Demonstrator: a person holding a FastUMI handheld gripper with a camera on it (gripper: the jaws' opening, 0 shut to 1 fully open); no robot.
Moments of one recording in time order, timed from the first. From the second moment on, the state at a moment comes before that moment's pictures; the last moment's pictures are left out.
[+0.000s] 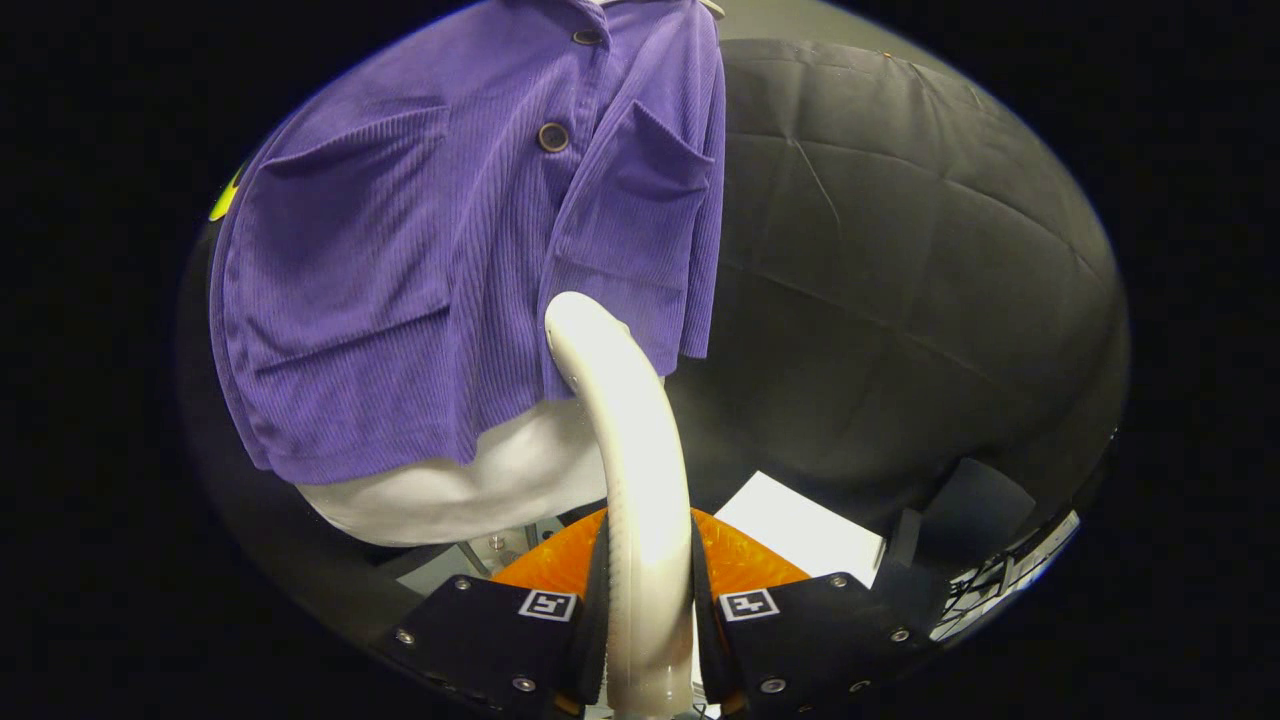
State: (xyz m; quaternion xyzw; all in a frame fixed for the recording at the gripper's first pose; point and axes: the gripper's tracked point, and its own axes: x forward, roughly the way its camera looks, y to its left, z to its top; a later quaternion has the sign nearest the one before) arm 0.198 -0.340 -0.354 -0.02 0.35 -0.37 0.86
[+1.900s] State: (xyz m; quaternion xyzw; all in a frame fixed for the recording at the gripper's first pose) arm -0.041 -0.180 -0.104 -0.06 0.18 -0.17 0.97
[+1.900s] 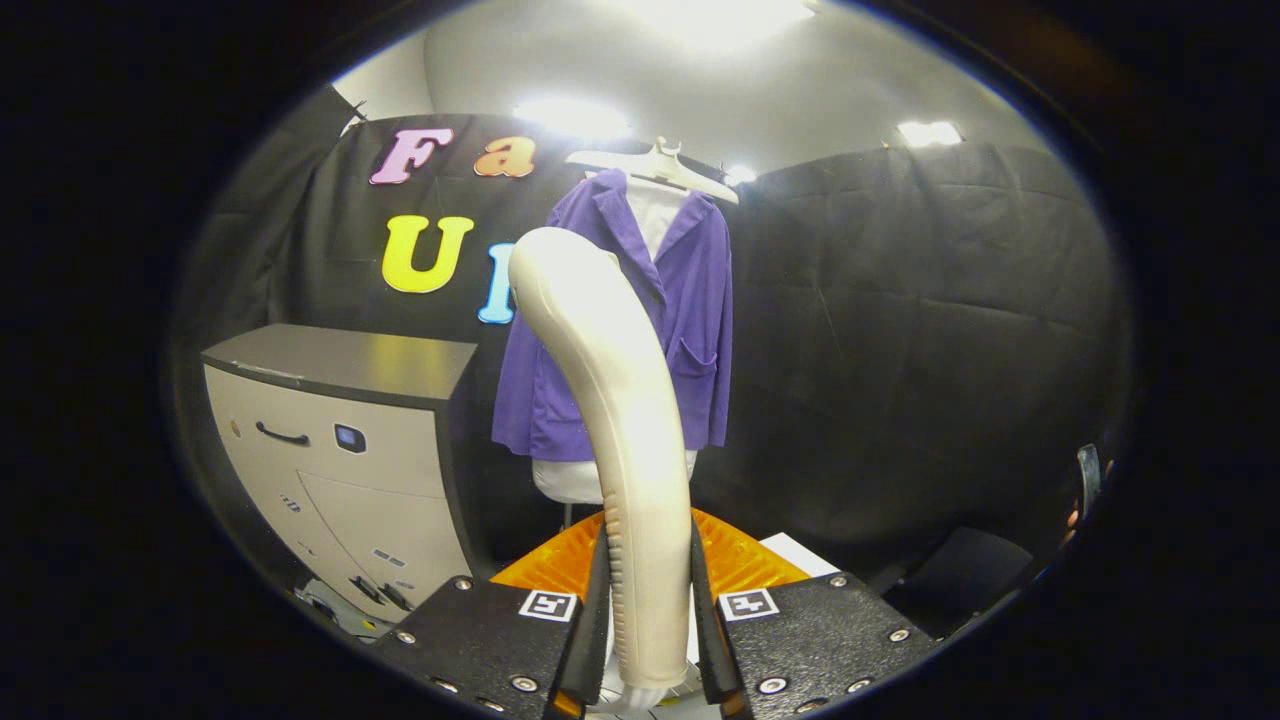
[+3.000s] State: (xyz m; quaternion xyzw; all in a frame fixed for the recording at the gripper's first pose) arm -0.054 -0.071 -0.033 -0.07 0.11 -0.13 0.98
